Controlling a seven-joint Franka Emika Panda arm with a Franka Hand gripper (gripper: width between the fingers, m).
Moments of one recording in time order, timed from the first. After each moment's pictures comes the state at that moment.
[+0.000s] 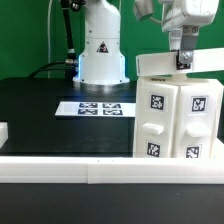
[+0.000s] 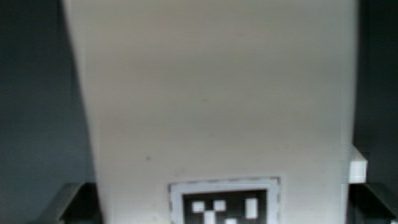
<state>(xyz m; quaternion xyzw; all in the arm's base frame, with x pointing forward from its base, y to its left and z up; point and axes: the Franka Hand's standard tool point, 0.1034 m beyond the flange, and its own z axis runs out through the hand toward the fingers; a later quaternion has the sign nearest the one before) 0.597 0.079 0.159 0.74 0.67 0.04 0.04</state>
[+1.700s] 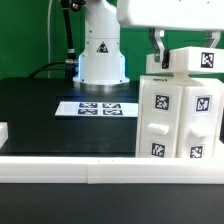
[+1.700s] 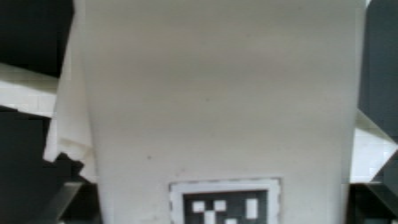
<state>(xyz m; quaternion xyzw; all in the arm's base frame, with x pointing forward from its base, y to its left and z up) 0.597 0.084 0.159 0.99 0.12 0.06 0.01</state>
